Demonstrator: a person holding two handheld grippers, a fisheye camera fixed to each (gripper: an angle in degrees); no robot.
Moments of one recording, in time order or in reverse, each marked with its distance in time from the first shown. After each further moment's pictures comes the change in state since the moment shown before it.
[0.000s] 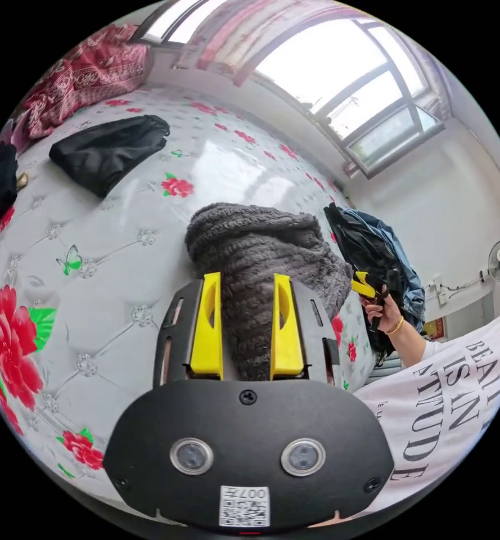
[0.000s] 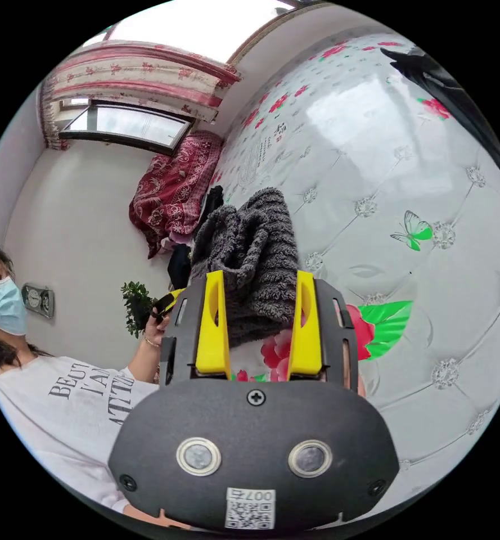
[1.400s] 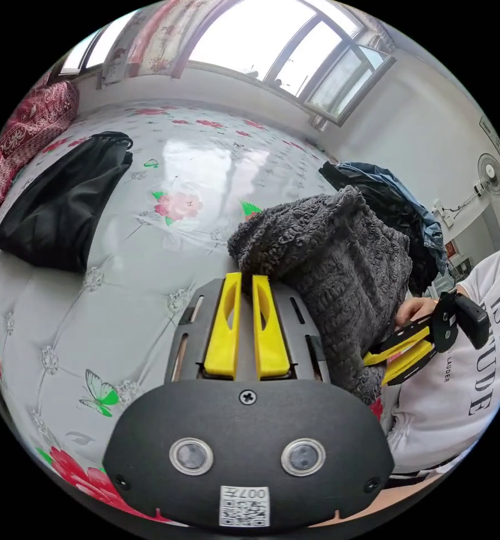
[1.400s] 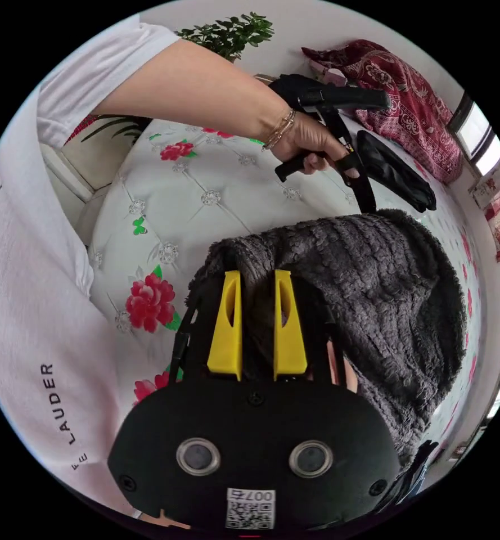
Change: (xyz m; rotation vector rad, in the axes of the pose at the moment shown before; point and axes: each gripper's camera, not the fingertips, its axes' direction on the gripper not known) left arm -0.131 -0.063 0.112 -0.116 -0.018 0.371; right arm -0.206 0.253 0.382 -0.641 0.494 -1.339
